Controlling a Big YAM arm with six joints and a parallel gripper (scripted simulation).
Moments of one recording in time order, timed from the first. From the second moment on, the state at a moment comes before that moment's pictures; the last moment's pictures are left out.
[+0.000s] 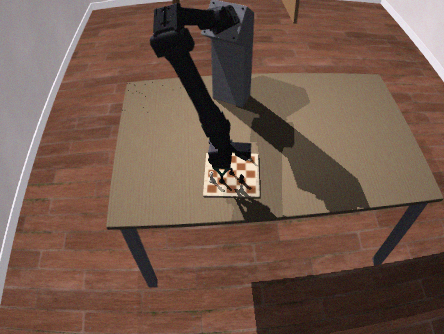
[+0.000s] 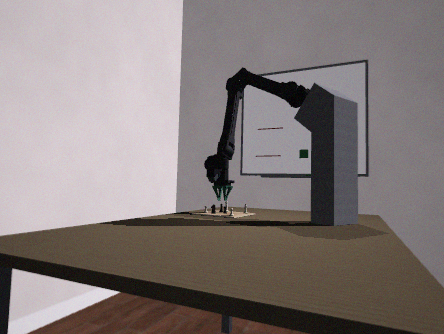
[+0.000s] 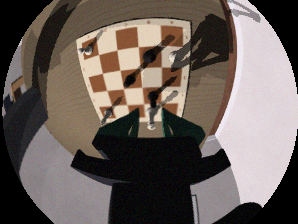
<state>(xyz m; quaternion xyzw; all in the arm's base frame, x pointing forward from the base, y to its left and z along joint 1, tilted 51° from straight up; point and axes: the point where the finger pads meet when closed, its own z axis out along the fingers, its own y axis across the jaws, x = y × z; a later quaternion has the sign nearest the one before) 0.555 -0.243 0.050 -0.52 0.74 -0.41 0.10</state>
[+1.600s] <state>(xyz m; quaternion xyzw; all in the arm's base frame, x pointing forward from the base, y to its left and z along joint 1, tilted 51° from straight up) 0.558 -0.245 0.051 -0.52 0.74 -0.42 0.10</state>
